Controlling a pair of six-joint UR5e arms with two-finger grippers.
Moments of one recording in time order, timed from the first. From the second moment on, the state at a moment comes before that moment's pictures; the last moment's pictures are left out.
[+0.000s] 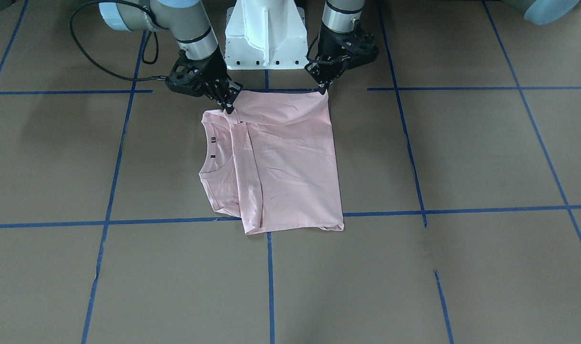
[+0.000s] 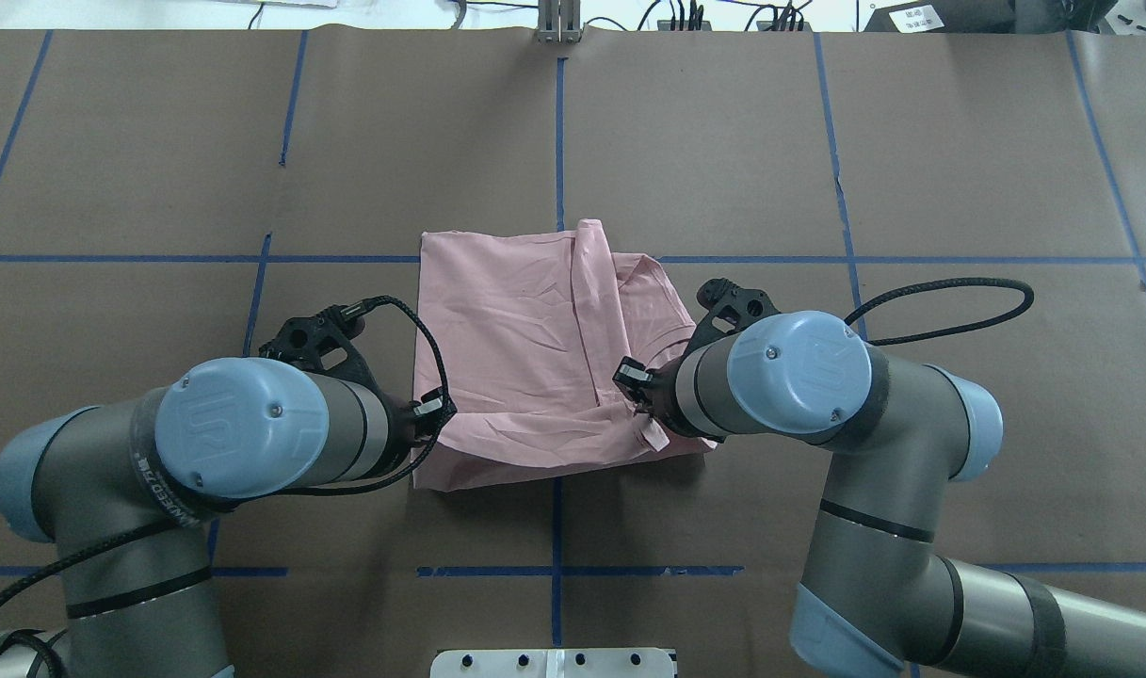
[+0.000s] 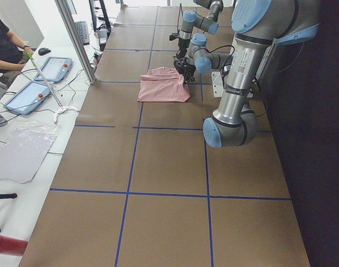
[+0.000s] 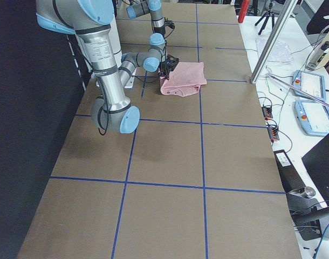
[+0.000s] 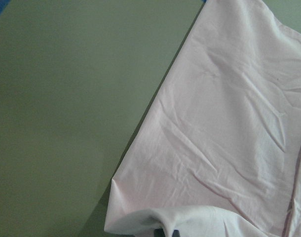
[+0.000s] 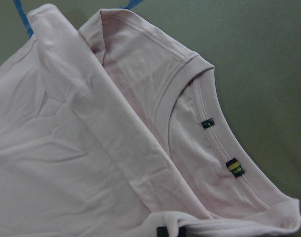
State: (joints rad) left arm -0.38 -2.01 -2.08 -1.56 -1.64 -1.85; right arm 0.43 -1.11 1.90 -1.38 1.73 1.82
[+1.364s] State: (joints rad) left arm -0.80 -2.21 -1.40 -2.08 -1.71 -1.53; right arm 0.79 -0.70 1.10 -1.07 1.74 1.64
